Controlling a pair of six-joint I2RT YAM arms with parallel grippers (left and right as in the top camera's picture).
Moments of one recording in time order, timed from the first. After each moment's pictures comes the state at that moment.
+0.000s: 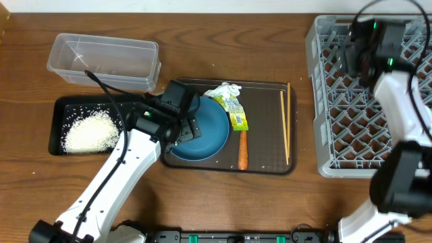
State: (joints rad) left arm -0.42 1.39 1.12 -1.06 -0.17 -0.75; right arm -0.13 1.89 1.56 -0.48 0.14 -0.39
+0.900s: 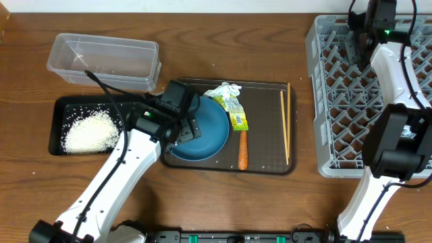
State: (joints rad) left arm -0.42 1.39 1.12 -1.06 -0.17 -0.75; right arm -0.14 2.17 1.86 -0.69 0.21 -0.37
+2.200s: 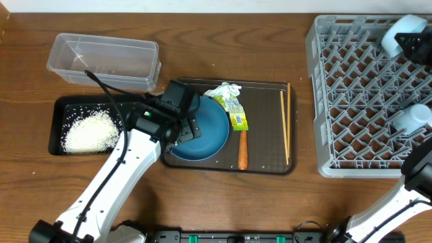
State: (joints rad) left arm -0.42 1.39 1.12 -1.06 -0.17 -0.75; right arm -0.59 2.10 1.83 -0.57 -1.14 -0.04
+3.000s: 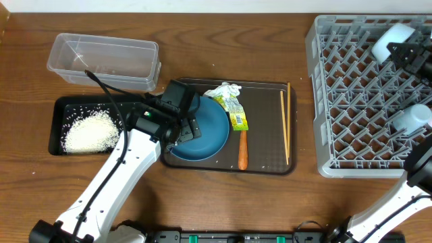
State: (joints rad) left arm -0.42 1.39 1.12 -1.06 -0.17 -0.75; right arm -0.62 2.16 1.74 -0.45 -1.29 -0.06
